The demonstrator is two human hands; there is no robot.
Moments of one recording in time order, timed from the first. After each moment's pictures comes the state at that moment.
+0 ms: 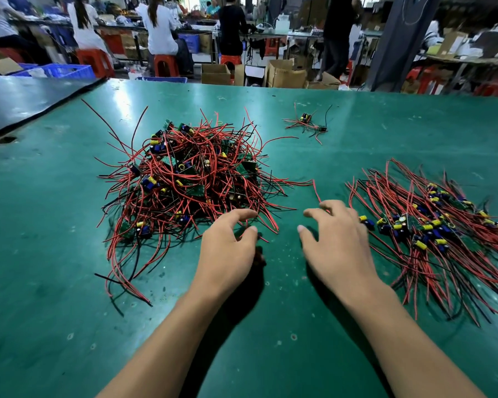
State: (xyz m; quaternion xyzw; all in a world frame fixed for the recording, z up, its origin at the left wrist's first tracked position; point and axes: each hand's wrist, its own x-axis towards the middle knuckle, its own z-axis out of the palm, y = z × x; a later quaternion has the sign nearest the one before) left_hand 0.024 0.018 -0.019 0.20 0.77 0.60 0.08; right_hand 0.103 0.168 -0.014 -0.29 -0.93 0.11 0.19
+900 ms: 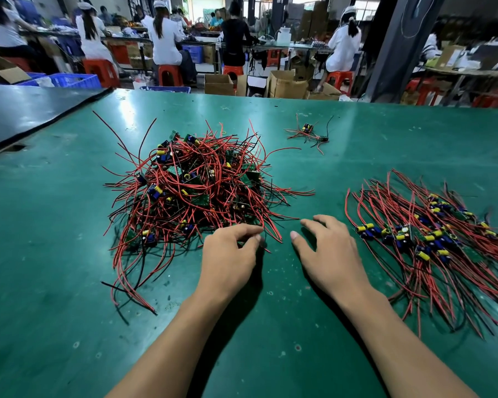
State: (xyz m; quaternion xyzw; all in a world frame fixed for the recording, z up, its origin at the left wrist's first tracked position) left_hand 0.014 0.016 -0.023 0.22 0.82 0.53 0.02; right_hand 0.090 0.179 -0.037 -0.26 -0.93 0.18 0.19
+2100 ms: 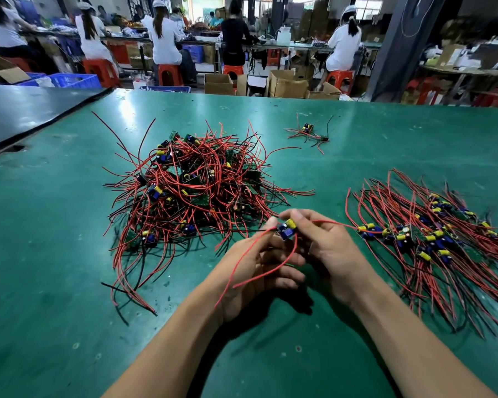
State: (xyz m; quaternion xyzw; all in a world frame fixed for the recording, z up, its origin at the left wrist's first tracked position) left_hand 0.033 0.024 -0.004 0.14 0.50 0.72 0.46; right_hand 0.094 0.157 -0.004 -0.11 -0.55 0.82 0.12
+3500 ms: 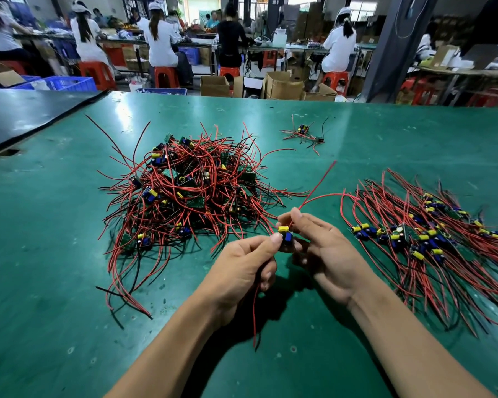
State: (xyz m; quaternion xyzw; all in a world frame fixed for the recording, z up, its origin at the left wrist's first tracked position) left_hand 0.037 0.020 -0.015 0.21 0.53 0.73 0.37; right_hand 0.098 0.160 -0.001 -0.14 -0.57 0.80 0.11
